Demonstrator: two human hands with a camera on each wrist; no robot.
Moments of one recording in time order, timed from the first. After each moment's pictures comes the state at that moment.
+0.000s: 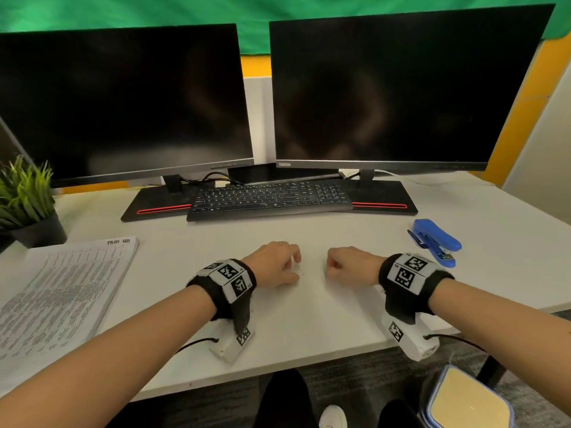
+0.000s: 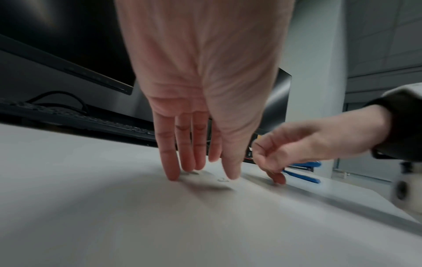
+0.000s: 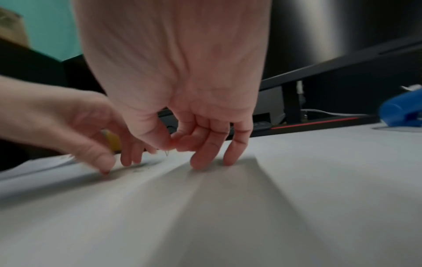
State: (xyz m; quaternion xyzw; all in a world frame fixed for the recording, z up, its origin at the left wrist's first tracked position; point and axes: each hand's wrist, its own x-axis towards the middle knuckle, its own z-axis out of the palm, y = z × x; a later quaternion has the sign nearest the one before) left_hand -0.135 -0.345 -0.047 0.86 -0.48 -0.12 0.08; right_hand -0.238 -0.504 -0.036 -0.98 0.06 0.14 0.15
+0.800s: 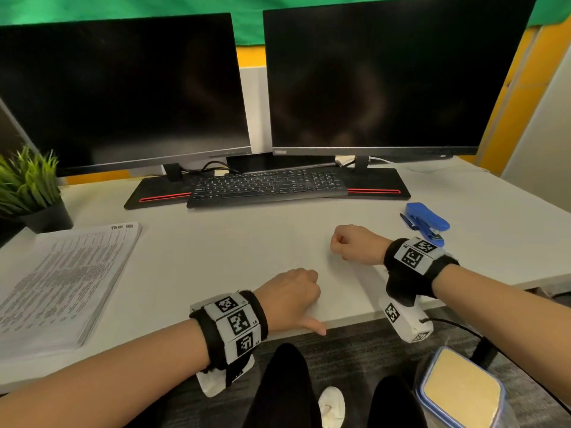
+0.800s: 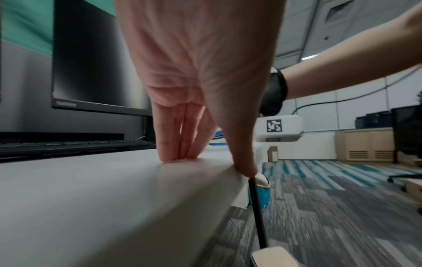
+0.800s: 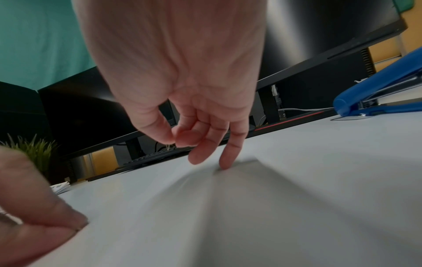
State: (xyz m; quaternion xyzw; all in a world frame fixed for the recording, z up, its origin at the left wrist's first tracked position) left_hand -0.236 -0.329 -0.059 0.81 -0.58 -0.06 -0.08; right_hand -0.261 -0.514 -0.039 -0.95 0.12 0.05 0.28
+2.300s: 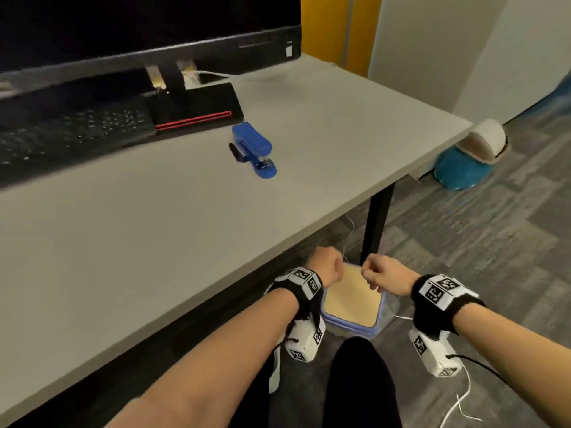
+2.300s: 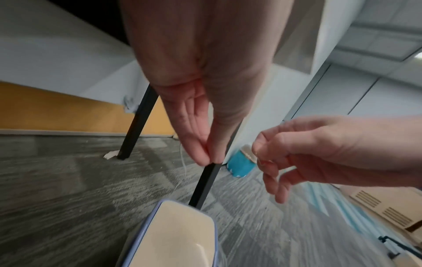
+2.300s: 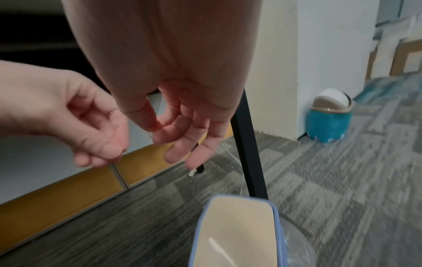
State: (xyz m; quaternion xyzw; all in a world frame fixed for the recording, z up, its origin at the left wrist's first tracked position) left_hand -0.359 -0.648 -0.245 0.78 -0.52 -0.32 0.15; right_hand -0.494 -0.738 -0.267 -0.80 0.40 0.08 0.43
